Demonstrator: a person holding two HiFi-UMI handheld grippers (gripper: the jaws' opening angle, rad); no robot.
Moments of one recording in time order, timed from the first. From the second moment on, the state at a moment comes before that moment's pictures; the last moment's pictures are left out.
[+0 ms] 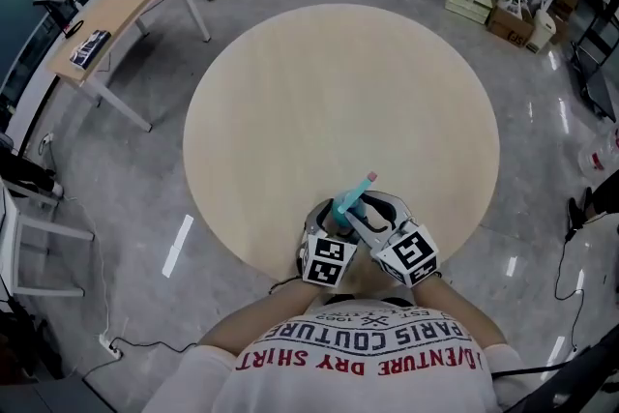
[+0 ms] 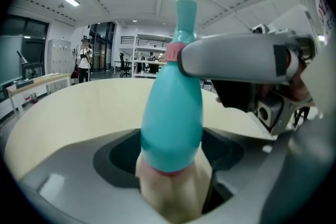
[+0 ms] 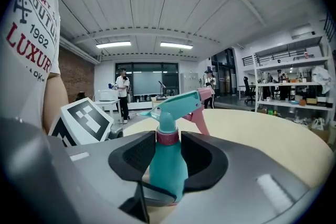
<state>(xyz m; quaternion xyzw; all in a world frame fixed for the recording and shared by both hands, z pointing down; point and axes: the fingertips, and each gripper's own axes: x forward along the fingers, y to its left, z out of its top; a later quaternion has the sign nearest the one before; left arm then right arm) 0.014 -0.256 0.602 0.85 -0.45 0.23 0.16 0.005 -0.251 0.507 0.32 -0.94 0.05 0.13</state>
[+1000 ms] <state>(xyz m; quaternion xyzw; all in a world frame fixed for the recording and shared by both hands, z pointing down) 0.012 -0.249 0.602 0.91 -0.27 0.28 0.12 0.000 -0.241 0.492 0.22 -0.97 0.04 0.12</state>
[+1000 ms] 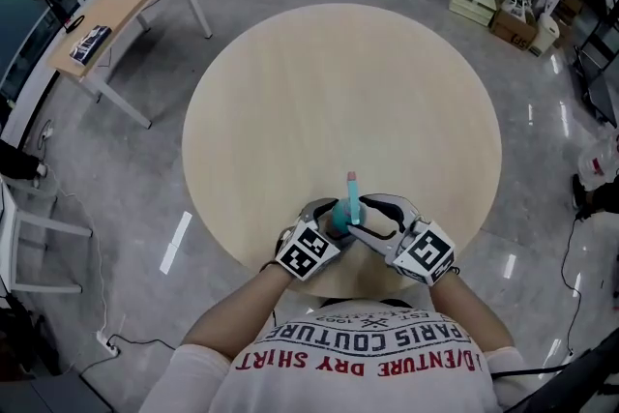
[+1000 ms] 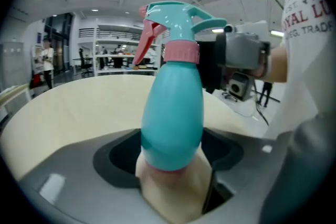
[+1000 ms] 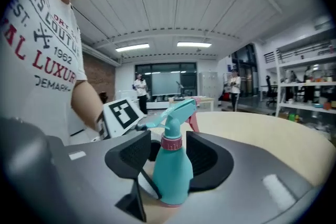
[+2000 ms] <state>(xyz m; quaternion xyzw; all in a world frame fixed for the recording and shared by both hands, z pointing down) 0.015 -0.217 0.603 0.95 -0.06 0.30 0.05 -0.015 -0.218 0.495 0.04 -0.99 0.06 0.15</state>
